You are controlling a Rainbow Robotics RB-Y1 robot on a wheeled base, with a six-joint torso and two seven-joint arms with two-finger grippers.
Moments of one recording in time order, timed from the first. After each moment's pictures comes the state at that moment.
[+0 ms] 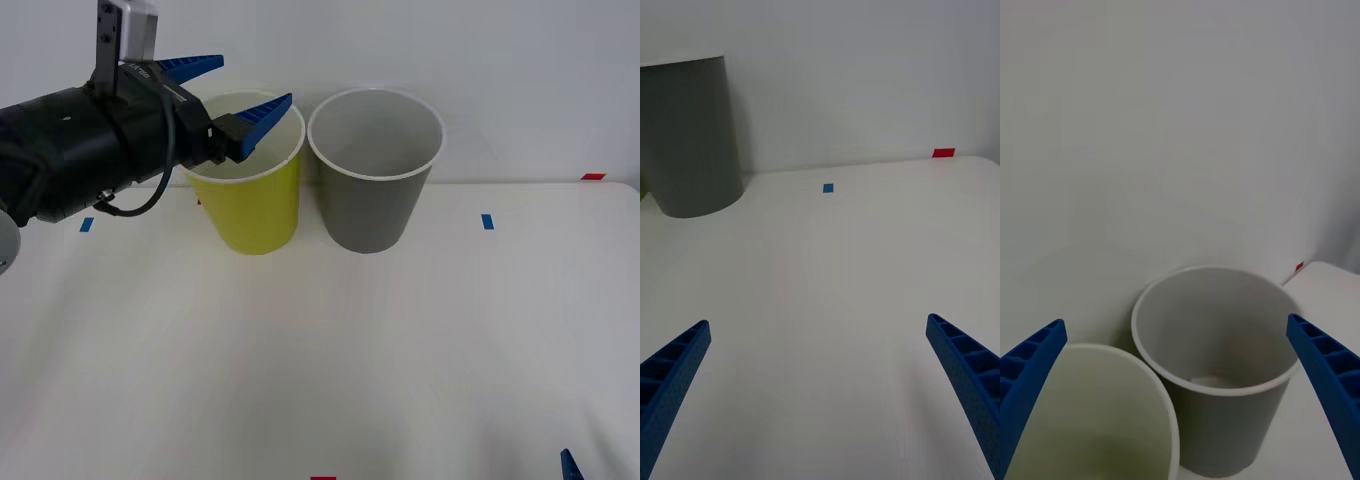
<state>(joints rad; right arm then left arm) 1.09 -0.46 0.13 -1.99 -0.18 -0.65 1.35 -0.34 0.73 -0.08 -2.18 1.06 0.66 -1.73</state>
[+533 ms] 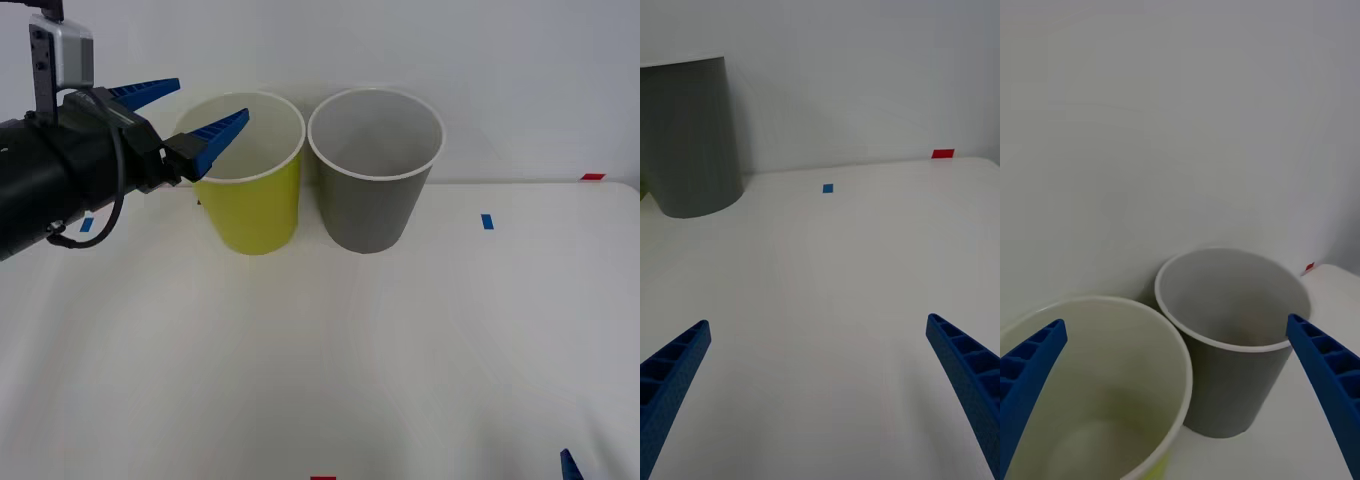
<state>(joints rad) 1.09 -0.46 0.13 -1.99 -0.18 -0.65 1.35 -0.20 0.44 0.21 -2.29 1.10 0.95 -1.89</state>
